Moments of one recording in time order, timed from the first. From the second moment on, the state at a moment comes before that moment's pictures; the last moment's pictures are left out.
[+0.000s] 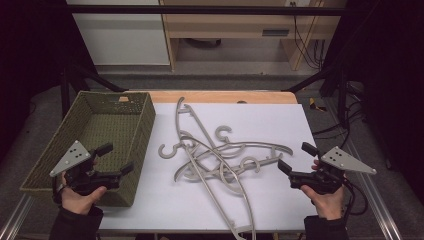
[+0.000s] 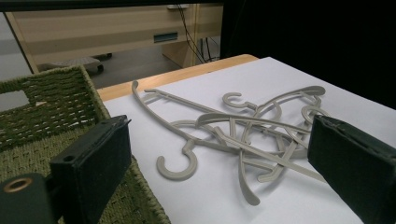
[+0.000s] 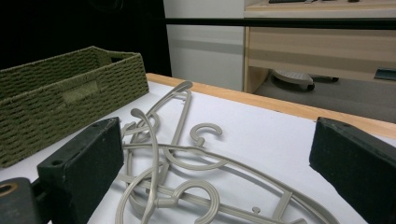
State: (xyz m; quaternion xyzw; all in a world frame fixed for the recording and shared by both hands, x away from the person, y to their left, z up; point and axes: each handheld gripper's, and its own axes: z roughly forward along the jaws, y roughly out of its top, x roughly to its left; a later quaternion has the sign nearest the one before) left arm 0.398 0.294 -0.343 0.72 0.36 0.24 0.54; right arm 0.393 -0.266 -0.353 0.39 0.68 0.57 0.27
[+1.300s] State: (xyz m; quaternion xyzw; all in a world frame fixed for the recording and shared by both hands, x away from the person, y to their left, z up) left arm 0.399 0.283 -0.348 0.74 0.35 0.23 0.52; right arm 0.401 -0.186 -0.380 0.39 0.83 0.37 0.17
